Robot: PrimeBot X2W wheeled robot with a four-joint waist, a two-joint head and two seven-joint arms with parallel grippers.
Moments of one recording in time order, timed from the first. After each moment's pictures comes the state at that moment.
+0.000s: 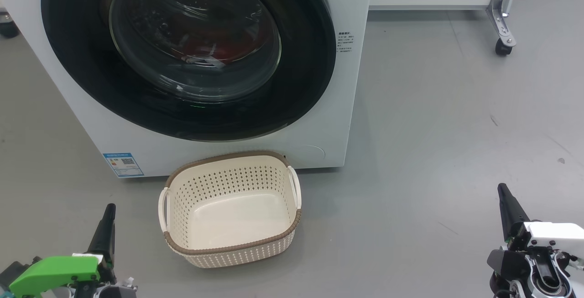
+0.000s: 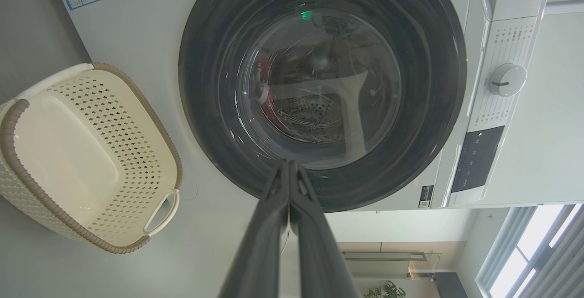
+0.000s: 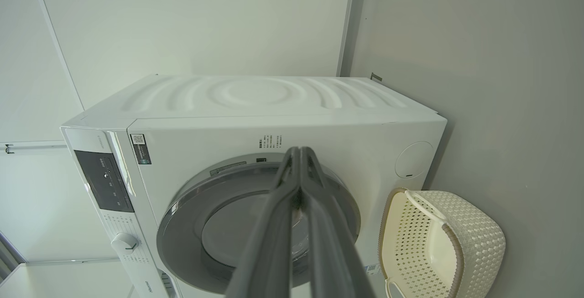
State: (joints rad) left arm -0.05 0.04 0.07 0.27 -1.64 -0.12 0.10; right arm -0.06 -0.04 -0.13 0.28 1.63 0.12 0.10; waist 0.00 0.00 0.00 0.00
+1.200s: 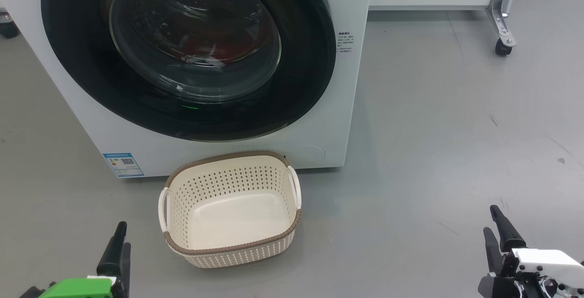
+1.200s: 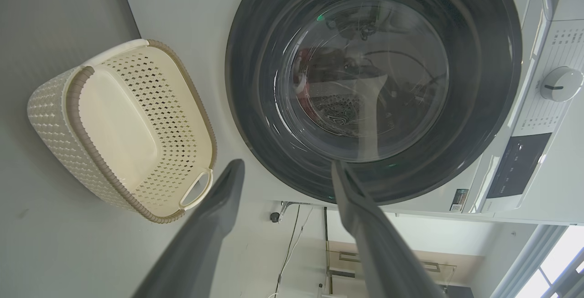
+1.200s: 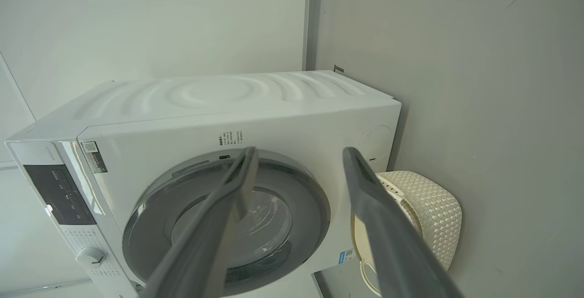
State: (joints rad) left arm 0.00 0.02 0.06 0.33 -1.64 -0.12 0.10; right arm 0.00 -0.01 -0.12 0.33 1.63 0.12 0.10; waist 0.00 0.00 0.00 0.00
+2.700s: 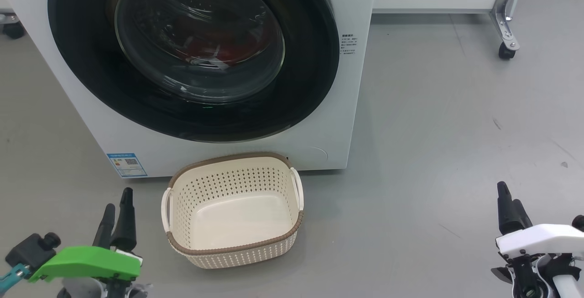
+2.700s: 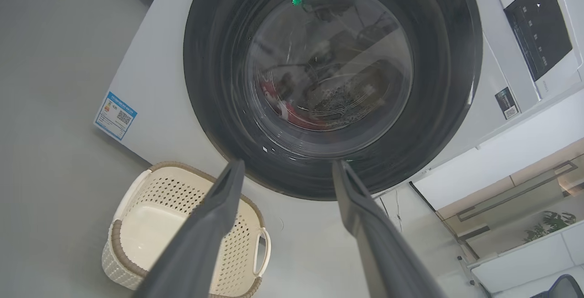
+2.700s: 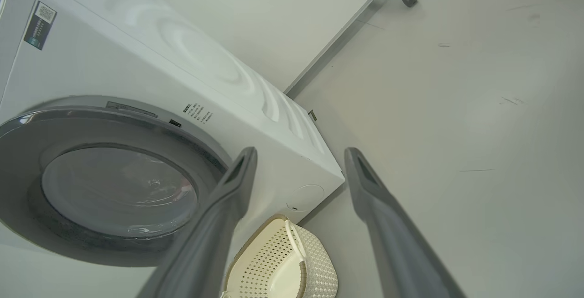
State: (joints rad) left arm -0.06 0.09 -0.05 0.24 -1.12 -0.11 -0.06; right arm -0.03 -0.14 0.01 0.31 1.12 0.11 -0.05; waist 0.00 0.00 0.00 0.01
